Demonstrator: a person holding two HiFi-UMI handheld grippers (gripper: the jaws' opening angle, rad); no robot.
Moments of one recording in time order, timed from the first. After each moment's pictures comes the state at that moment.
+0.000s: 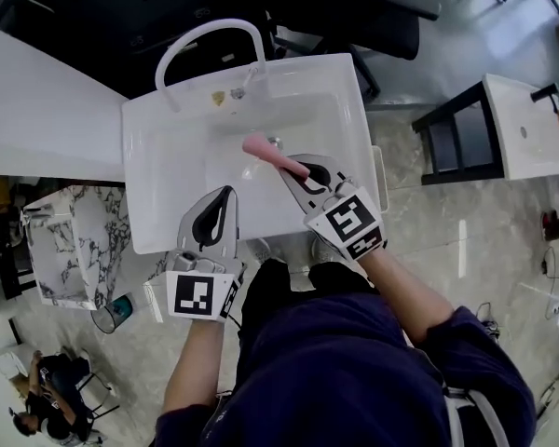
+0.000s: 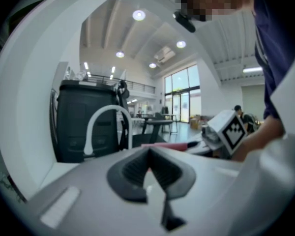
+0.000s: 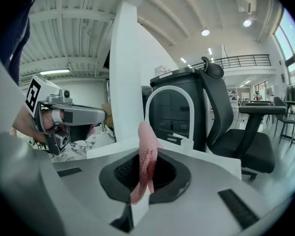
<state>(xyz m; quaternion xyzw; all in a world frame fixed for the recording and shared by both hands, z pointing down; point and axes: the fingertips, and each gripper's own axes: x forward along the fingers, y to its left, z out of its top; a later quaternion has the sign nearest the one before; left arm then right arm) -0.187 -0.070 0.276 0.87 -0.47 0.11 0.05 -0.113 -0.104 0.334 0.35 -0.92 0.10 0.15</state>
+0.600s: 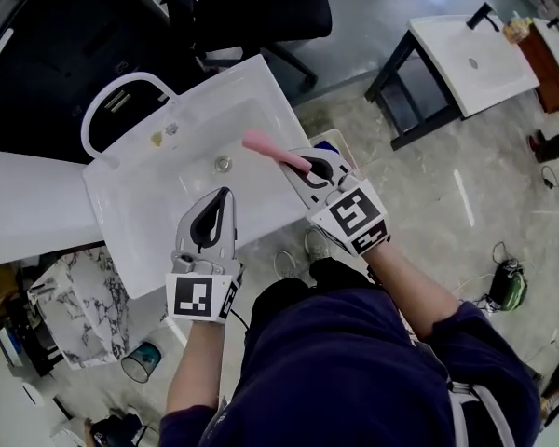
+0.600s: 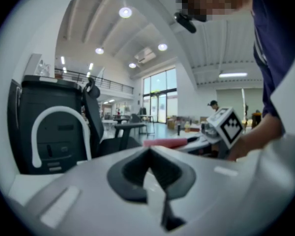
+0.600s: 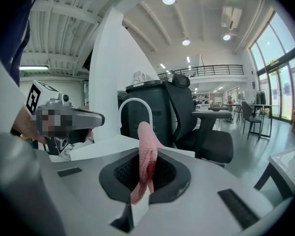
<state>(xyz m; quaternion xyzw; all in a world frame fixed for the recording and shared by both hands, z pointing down) -0.066 -0.060 0.264 0.94 -0.34 0.10 0.03 0.026 -0.075 0.311 0.49 -0.86 0.10 0.14</state>
